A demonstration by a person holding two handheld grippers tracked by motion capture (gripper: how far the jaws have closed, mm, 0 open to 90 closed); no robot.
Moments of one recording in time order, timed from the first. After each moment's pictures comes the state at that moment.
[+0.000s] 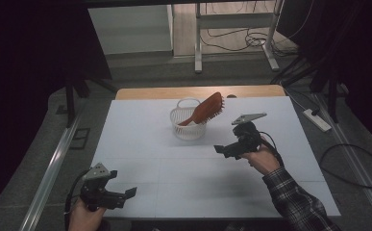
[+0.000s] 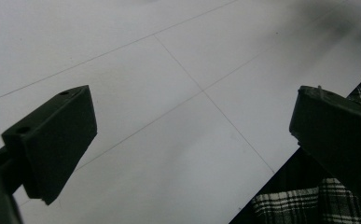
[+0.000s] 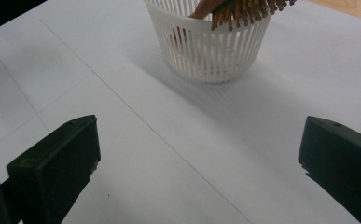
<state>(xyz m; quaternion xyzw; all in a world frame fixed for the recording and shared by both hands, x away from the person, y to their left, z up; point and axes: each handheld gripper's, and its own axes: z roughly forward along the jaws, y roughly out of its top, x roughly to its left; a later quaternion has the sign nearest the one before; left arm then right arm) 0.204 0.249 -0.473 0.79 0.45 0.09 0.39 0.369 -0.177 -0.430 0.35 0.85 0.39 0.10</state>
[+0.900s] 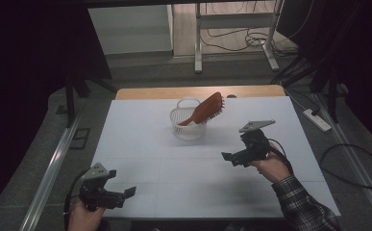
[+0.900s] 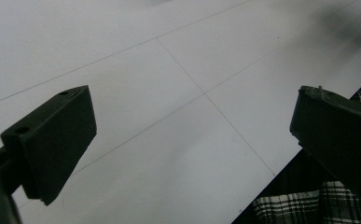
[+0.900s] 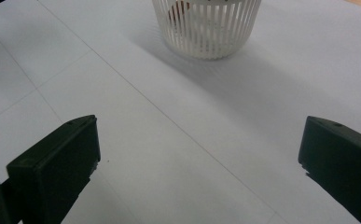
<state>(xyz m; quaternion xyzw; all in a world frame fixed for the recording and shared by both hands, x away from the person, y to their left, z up) 0.203 0.251 -0.471 0.79 0.46 0.10 0.40 0.347 -0.197 -0.430 0.34 0.86 0.37 0.11</state>
